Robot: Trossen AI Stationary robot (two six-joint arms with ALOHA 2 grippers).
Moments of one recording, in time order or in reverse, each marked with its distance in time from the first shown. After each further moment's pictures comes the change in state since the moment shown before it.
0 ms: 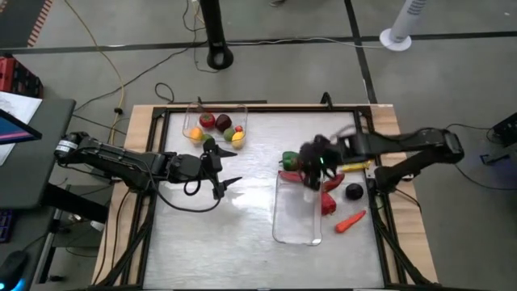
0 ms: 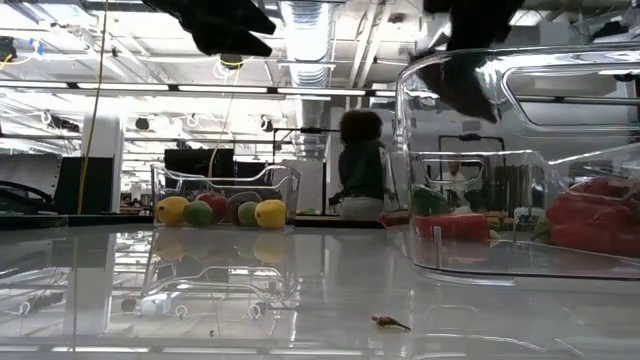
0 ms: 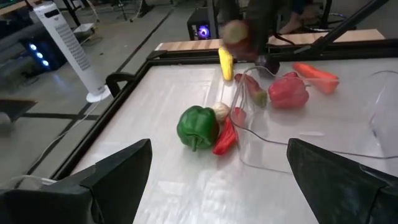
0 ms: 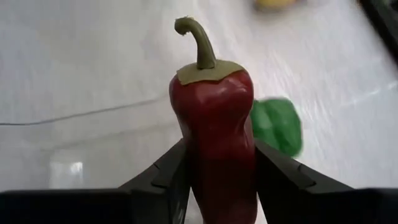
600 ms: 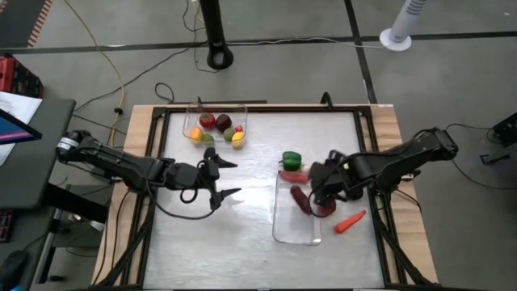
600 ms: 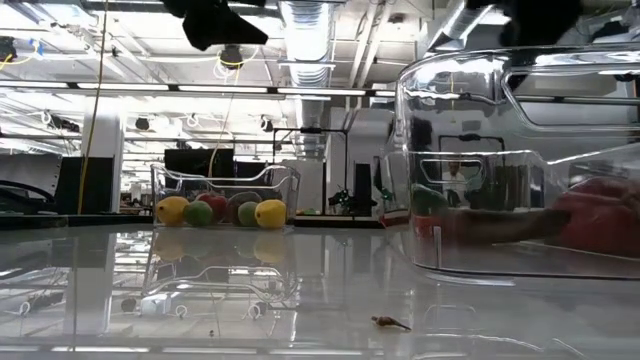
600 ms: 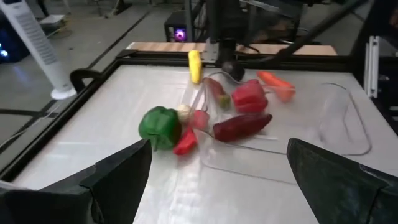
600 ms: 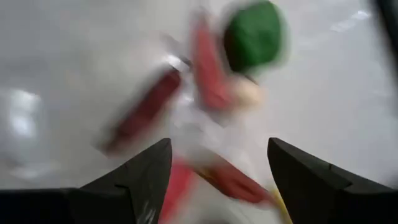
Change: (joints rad) left arm -0.097 0.000 0.000 0.006 0.005 -0.112; right arm 0.235 0.067 0.071 -0.437 0.173 0.310
